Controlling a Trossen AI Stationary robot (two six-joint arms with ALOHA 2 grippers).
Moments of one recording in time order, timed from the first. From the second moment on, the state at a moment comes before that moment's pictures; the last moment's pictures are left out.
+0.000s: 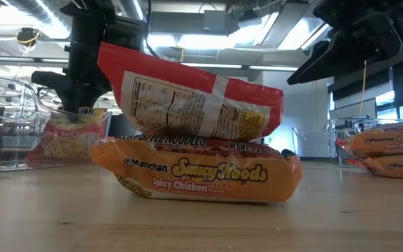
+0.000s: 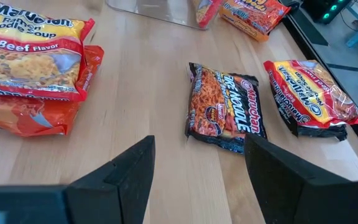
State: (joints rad) left arm 0.24 1.43 0.96 -1.17 -0.39 0.38; right arm 0.29 1.05 0.53 -0.07 0.43 0.02
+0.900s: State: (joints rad) left arm 0.22 1.32 1.16 -1.16 -0.19 0.06; right arm 0.29 1.05 0.53 -0.07 0.42 0.02
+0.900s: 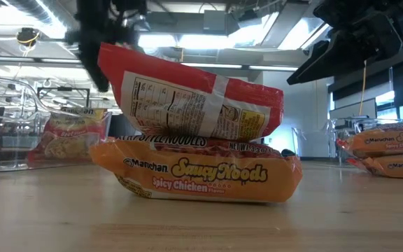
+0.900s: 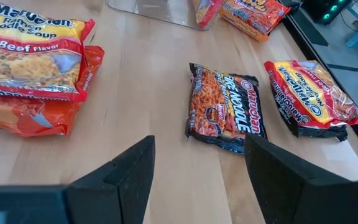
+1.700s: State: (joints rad) left arm -0.26 1.33 1.08 -0.58 0.01 -0.86; right arm 0.42 1.25 0.55 0.21 0.17 0.22
